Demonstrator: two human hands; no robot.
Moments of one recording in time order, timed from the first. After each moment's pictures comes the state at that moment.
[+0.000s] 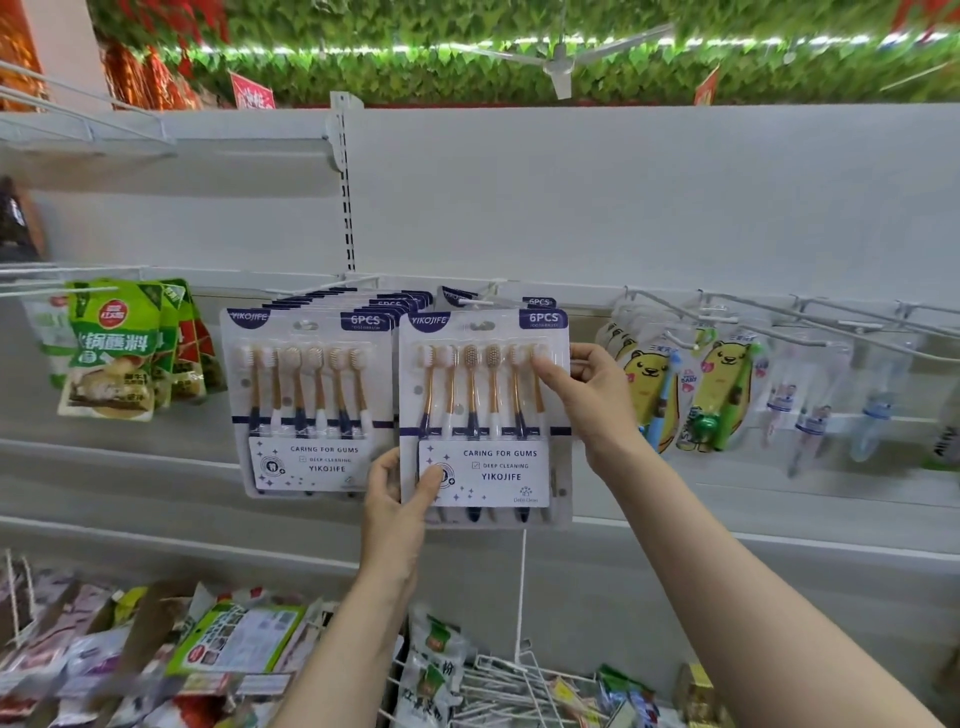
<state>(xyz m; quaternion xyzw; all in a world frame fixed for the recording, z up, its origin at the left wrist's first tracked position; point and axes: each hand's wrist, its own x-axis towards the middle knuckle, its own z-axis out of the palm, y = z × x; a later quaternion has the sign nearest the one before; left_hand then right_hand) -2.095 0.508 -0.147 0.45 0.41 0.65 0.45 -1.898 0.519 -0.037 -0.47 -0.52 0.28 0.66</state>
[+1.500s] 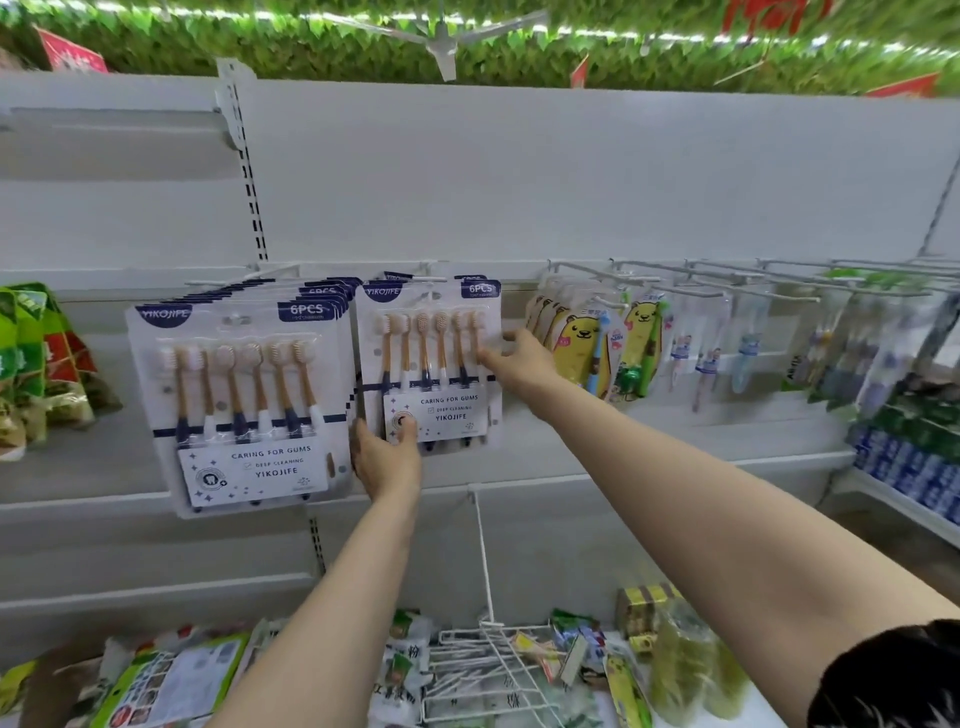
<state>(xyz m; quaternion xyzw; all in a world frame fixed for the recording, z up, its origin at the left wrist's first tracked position) -2.065 0.568 -0.136 0.47 0.56 0.56 0.39 -1.907 0.545 -0.037 -0.70 -0.50 0.18 0.47</state>
